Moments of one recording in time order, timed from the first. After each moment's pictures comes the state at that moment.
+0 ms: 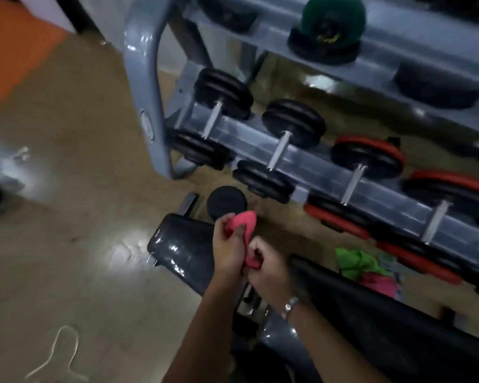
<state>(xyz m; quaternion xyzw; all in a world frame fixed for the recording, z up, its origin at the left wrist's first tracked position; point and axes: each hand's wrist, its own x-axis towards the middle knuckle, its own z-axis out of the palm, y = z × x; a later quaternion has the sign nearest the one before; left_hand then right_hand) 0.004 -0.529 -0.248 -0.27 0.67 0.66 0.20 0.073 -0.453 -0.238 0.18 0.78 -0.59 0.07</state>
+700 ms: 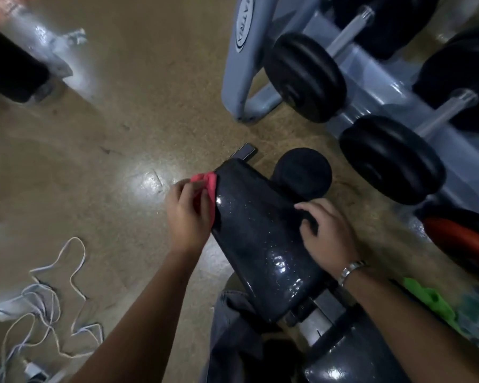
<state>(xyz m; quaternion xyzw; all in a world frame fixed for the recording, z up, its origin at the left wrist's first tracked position) -0.023 -0.758 -0.432 -0.13 0.92 0.35 -0.11 -0.009 -0.488 -0.427 0.00 0.93 -0.36 0.10</state>
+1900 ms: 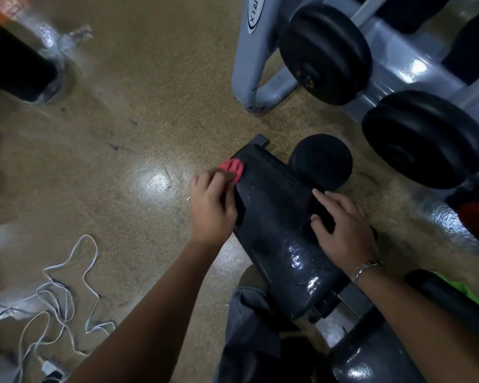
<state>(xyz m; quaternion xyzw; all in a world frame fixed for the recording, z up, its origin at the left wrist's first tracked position) -0.021 -0.764 -0.452 -0.04 0.94 0.32 -0.10 0.012 -0.502 -0.469 0.04 0.94 -0.31 0.10</state>
